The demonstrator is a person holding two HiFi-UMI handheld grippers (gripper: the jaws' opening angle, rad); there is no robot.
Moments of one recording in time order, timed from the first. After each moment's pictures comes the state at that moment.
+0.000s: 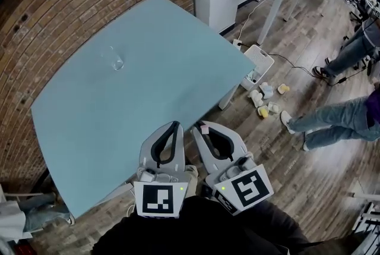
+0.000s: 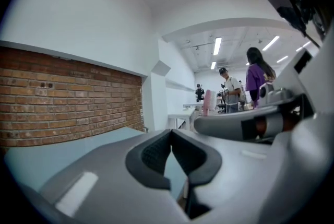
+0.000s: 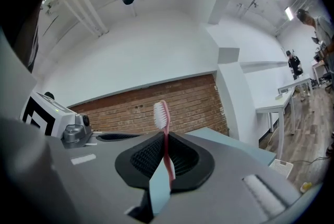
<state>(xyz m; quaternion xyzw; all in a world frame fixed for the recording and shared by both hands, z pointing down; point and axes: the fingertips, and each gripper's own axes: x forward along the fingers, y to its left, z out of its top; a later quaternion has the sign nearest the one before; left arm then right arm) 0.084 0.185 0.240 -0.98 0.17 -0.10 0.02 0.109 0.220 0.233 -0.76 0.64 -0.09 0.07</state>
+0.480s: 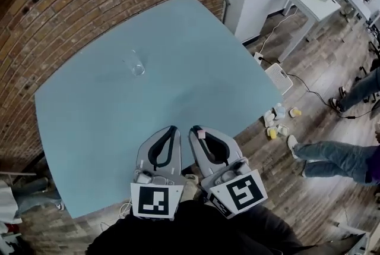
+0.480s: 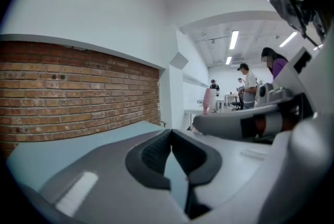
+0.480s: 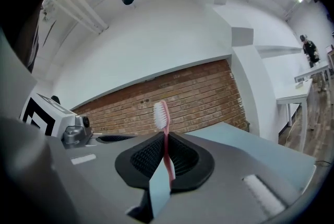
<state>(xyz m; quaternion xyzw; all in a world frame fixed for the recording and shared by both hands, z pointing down) 0.091 0.045 0.259 -0.96 0.24 -0.13 -0.01 0.122 0.075 0.248 -0.71 0.69 -0.12 0.06</state>
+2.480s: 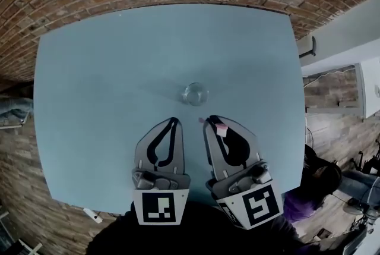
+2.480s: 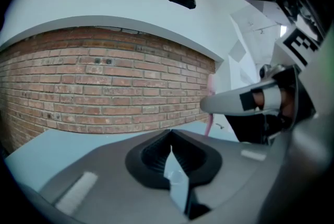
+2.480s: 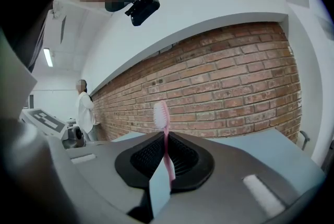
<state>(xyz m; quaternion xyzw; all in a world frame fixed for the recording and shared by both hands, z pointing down) 0.052 -0.249 0.306 -0.88 0.45 -0.13 -0.06 0.114 -0.243 0.264 -0.58 0.81 -0.13 -0.03</state>
